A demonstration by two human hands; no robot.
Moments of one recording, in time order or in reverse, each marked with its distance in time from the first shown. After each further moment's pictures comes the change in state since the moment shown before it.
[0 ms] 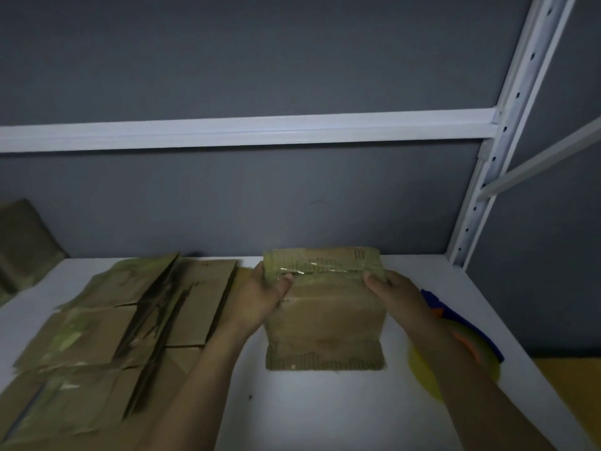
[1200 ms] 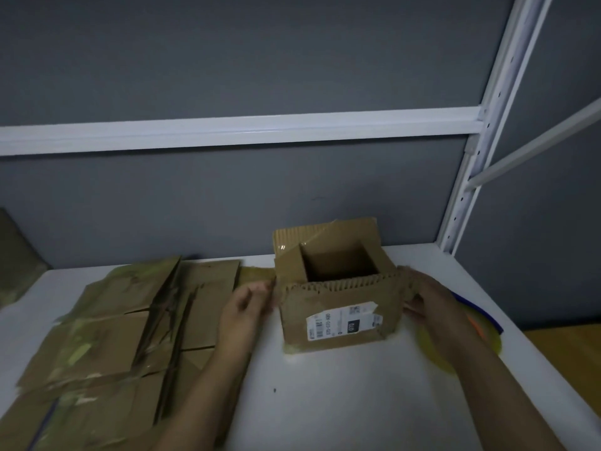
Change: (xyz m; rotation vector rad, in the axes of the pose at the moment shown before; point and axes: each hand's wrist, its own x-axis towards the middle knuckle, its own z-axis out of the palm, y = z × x) left_hand -0.036 -0.050 -0.032 -0.439 0.043 0.131; right_hand -0.064 -0.007 0.002 0.502 0.112 0.093
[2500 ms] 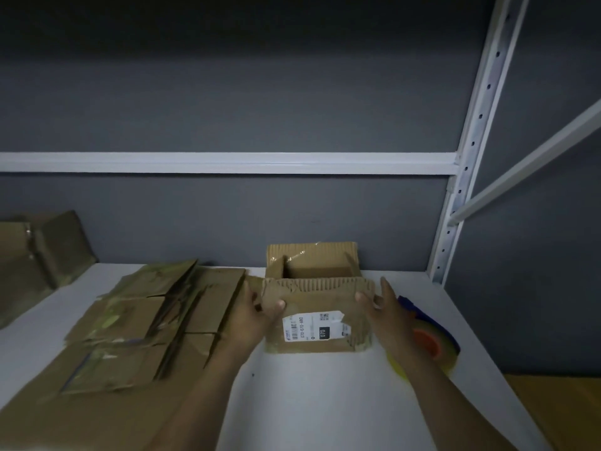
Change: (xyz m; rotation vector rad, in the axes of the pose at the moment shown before) left_hand -0.038 0.033 0.039 0.178 0.049 -0.011; right_hand 0.000 0.010 -0.013 -0.506 -0.046 -0.258
